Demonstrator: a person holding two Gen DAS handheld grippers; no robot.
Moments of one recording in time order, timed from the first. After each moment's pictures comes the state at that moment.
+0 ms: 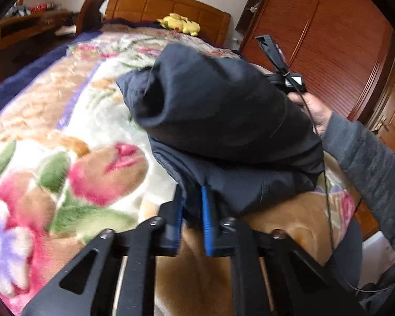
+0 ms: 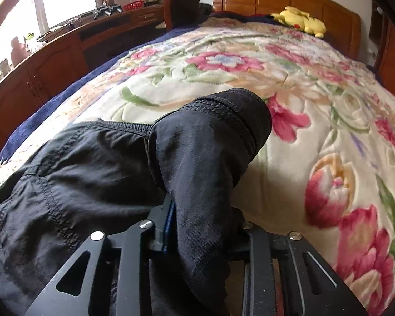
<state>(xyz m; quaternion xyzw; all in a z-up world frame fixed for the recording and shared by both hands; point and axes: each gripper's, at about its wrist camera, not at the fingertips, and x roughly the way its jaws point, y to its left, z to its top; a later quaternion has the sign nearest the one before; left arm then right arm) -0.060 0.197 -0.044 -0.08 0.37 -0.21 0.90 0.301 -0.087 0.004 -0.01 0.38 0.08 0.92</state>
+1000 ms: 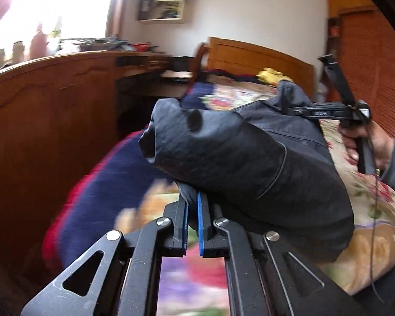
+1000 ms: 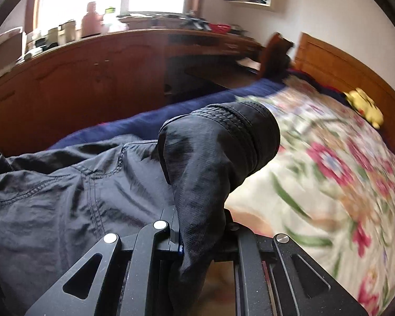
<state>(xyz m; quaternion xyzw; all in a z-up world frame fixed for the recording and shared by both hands) -0.102 0.450 -0.011 -0.08 0.26 0.06 0.96 0.316 0.206 0.069 -0.14 0.30 0.22 0.92</state>
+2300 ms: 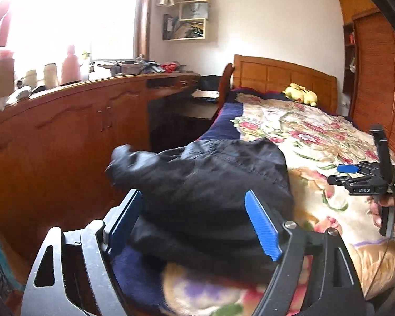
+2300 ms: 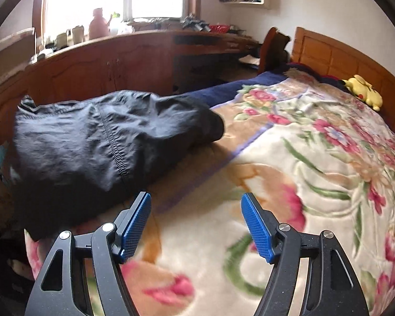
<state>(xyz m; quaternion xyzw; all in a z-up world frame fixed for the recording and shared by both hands) -0.108 0.448 0.040 -0.05 0.23 0.13 0.96 0.241 0.171 0.039 -0.08 0.29 0.21 0.93</state>
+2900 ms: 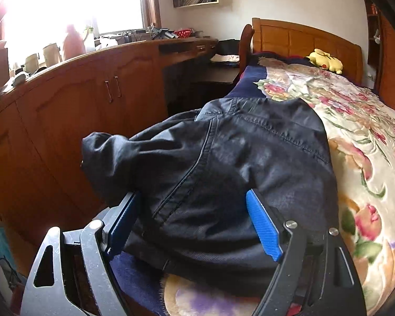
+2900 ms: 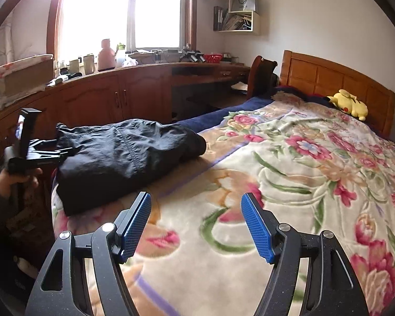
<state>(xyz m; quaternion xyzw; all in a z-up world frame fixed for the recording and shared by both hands) -0.056 0.456 -0.007 -0.03 0.32 0.20 0.93 0.112 0.102 0.068 -0.07 0.23 0.20 0.95</state>
